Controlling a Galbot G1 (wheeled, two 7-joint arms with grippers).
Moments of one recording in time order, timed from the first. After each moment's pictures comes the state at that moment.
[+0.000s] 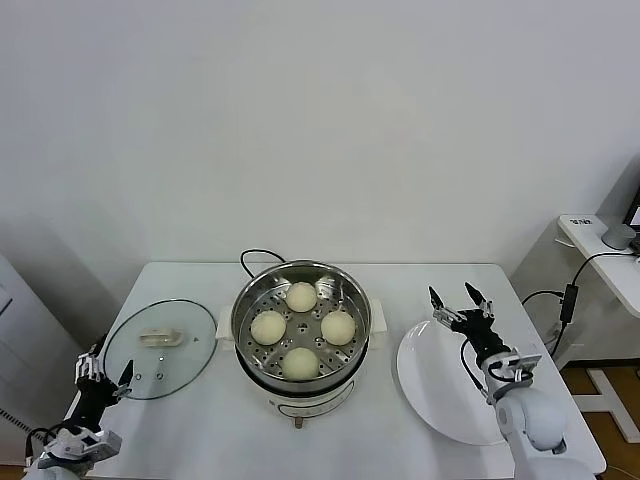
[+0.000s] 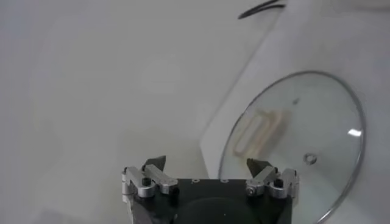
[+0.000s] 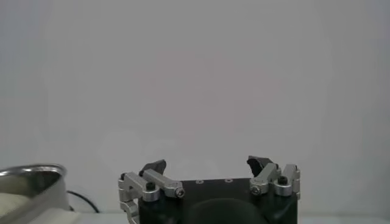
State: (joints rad) left arm 1.51 -1.00 -0.65 -1.70 0.72 0.01 -0.15; right arm -1.20 1.24 0.66 1.65 0.45 -0.01 -0.24
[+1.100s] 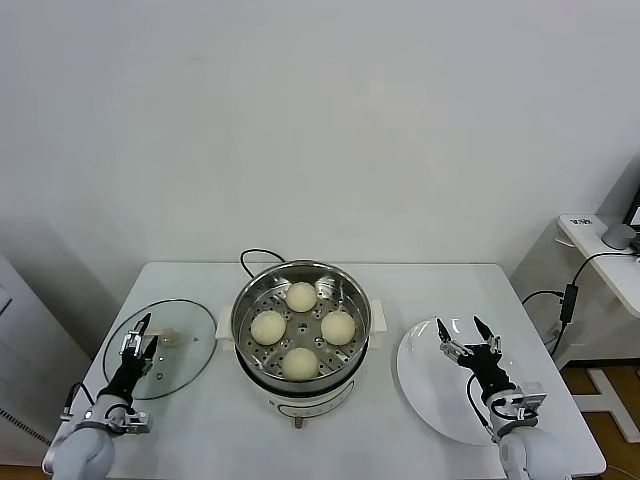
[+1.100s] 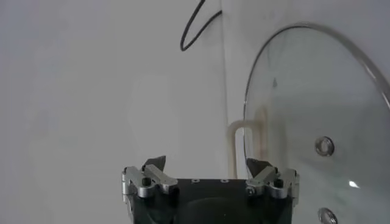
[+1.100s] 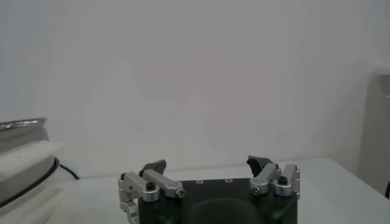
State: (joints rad) left arm 1.17 -1.13 -0.60 -1.30 1.29 -0.18 -0.31; right arm -1.29 1.35 0.76 1.63 0.36 0.03 -0.31
